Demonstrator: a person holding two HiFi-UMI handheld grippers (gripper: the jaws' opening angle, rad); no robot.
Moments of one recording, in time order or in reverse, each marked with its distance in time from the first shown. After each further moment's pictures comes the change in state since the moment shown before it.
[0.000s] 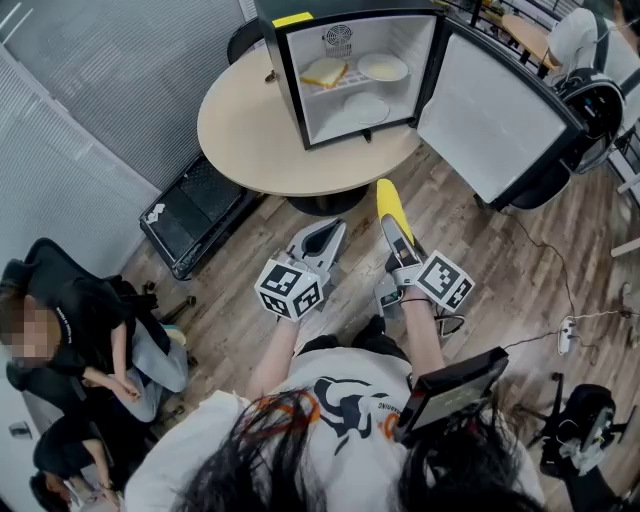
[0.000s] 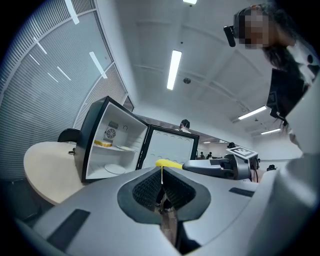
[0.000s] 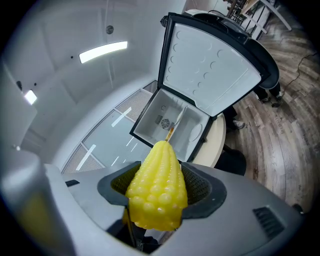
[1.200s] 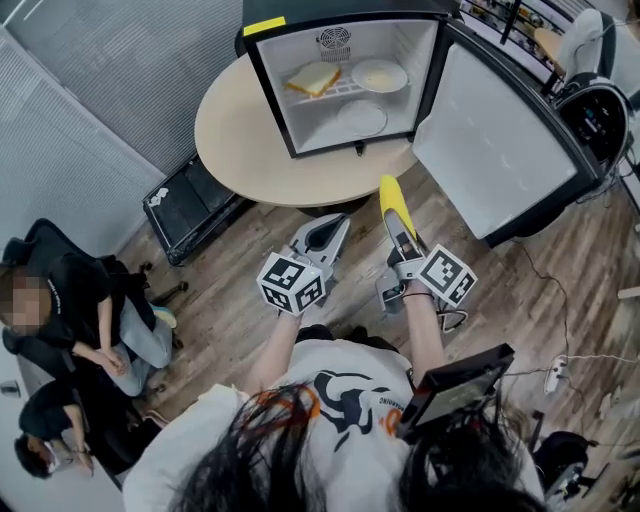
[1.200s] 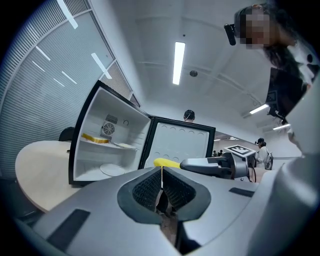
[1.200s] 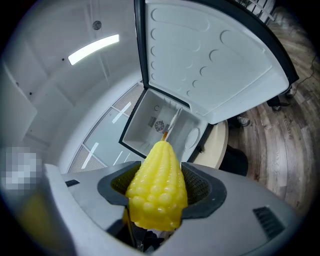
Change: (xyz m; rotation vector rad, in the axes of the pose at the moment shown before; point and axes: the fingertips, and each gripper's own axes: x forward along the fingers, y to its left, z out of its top) left arm 0.121 0.000 -0.012 0.002 0.020 0.110; right arm 0.051 -0.069 0.096 0.031 0.116 0.043
